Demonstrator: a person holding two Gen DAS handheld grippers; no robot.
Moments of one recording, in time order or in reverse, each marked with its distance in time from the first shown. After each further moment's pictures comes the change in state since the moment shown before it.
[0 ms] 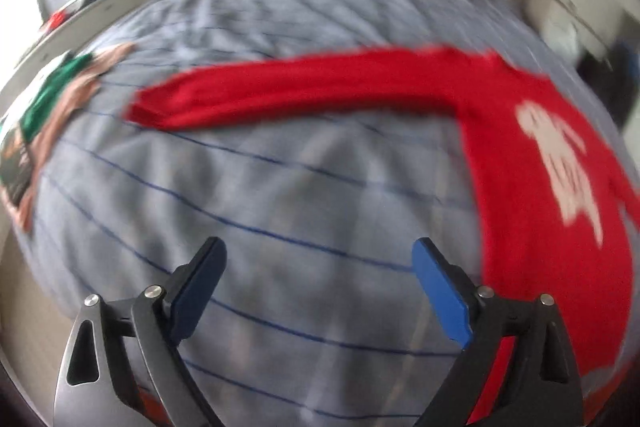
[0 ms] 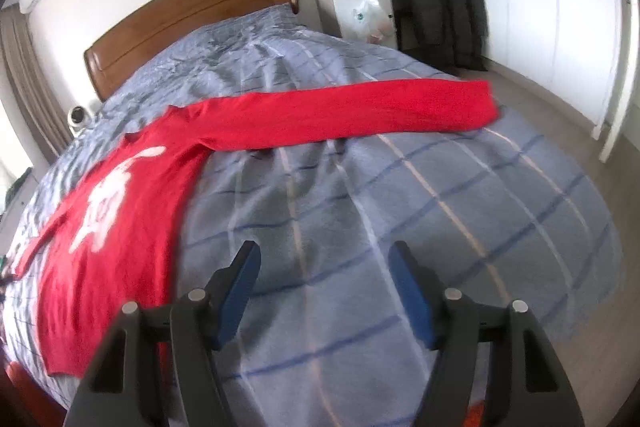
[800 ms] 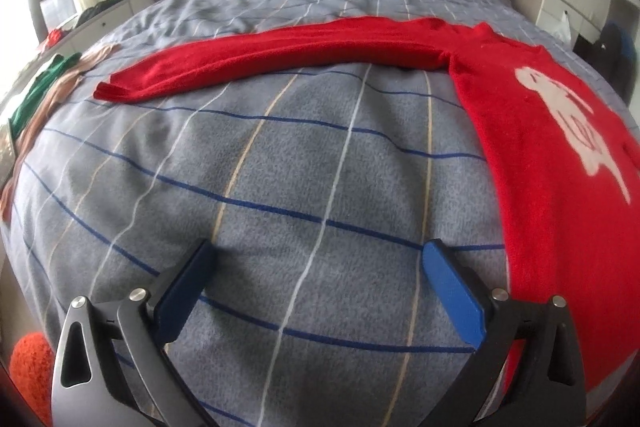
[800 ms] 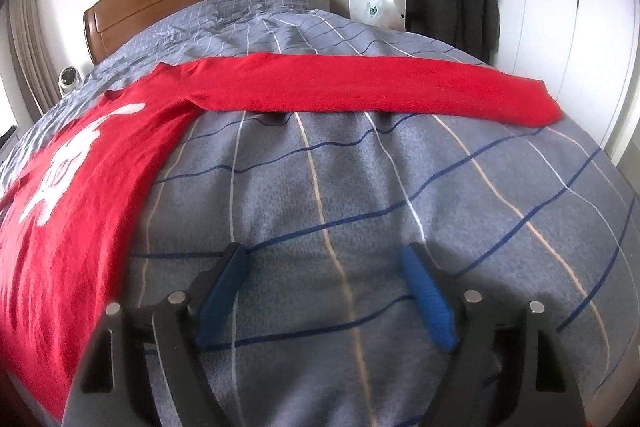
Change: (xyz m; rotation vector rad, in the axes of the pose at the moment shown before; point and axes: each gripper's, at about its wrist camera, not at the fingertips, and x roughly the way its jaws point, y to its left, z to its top) left arm 0.029 -0.017 -0.031 0.014 -0.063 0.021; right arm 0.062 0.024 -0.019 -0.121 0.034 -0.105
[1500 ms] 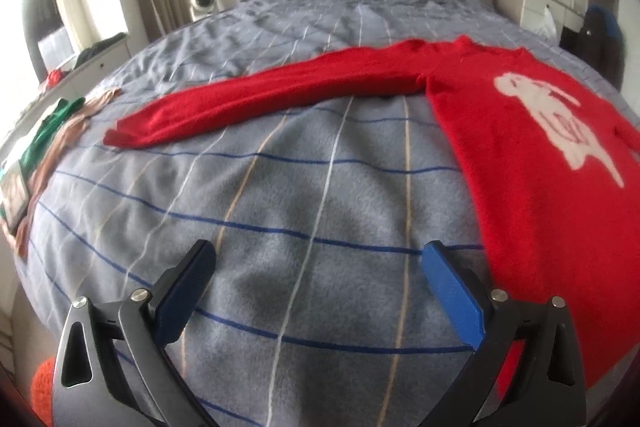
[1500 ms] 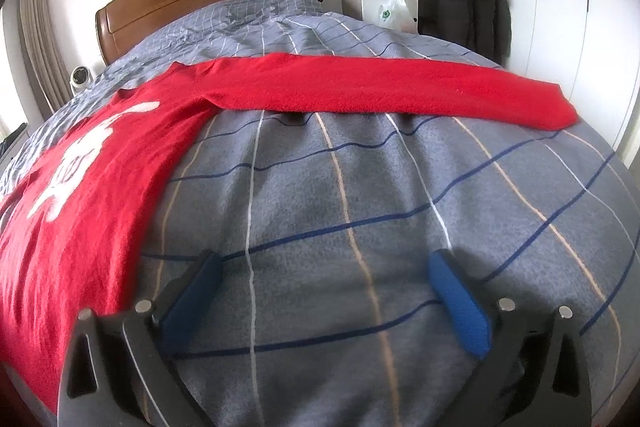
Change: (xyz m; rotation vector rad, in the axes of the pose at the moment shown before) left arm -0.022 -0.007 0.000 0.087 -0.116 0.014; right arm 0.003 0.007 -0.001 -0.009 -0.009 0.049
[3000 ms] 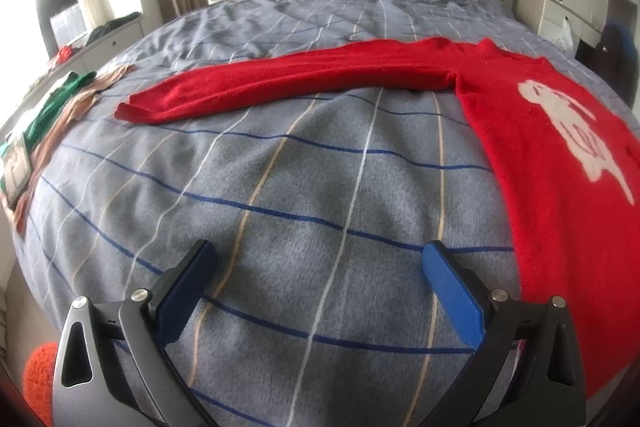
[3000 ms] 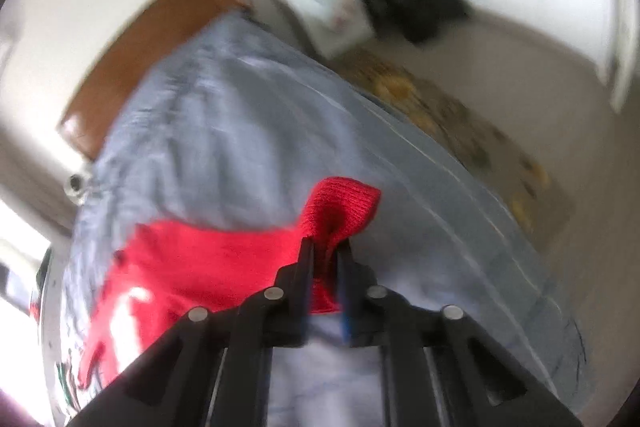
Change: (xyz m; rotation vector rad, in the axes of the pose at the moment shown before) left arm 0.013 0.012 -0.005 -0.072 0.036 0.021; right arm -0.030 -0.138 0.209 0.310 0.047 0.176
